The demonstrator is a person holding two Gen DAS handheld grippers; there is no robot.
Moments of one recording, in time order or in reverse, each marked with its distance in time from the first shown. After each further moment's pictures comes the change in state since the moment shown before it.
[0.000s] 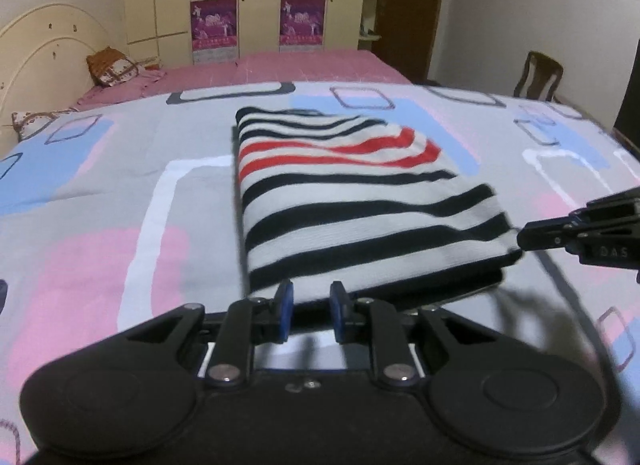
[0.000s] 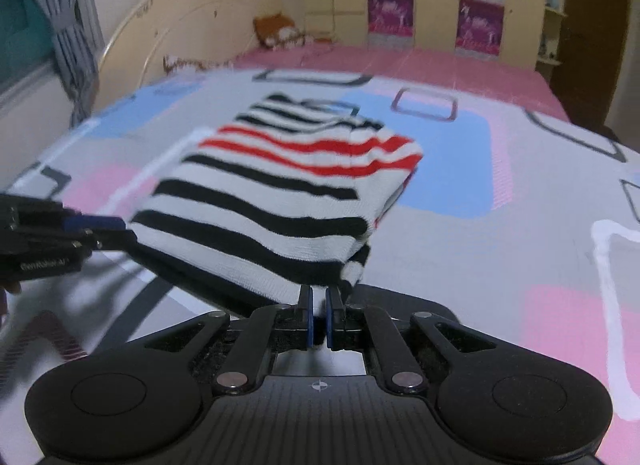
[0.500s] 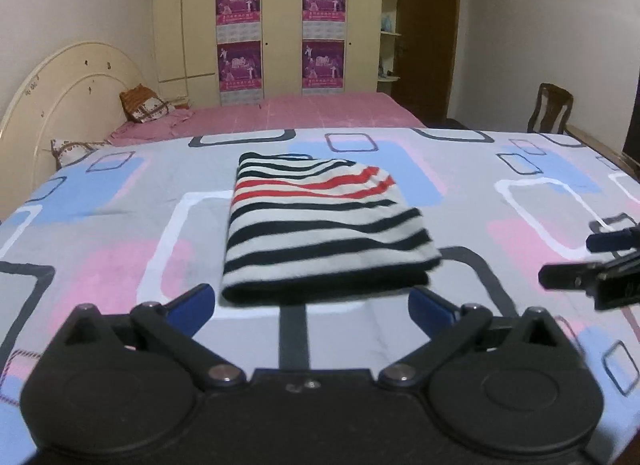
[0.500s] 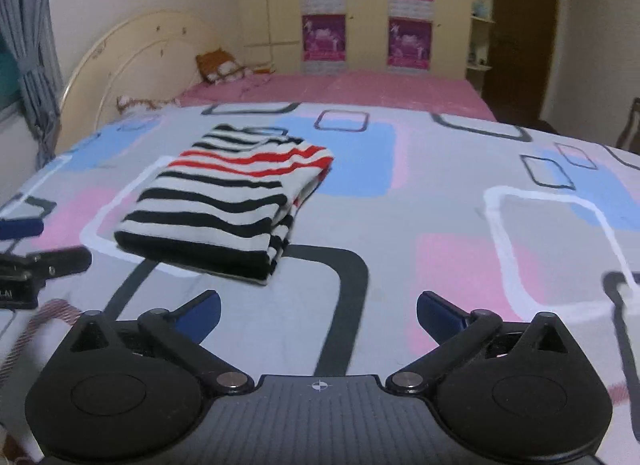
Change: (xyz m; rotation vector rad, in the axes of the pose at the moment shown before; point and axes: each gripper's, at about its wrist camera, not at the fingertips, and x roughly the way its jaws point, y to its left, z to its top) left arm -0.093 -0.076 -0.026 -0.010 -0.122 0.100; right arm -0.104 -0.005 -0.056 0.112 -0.097 -0.155
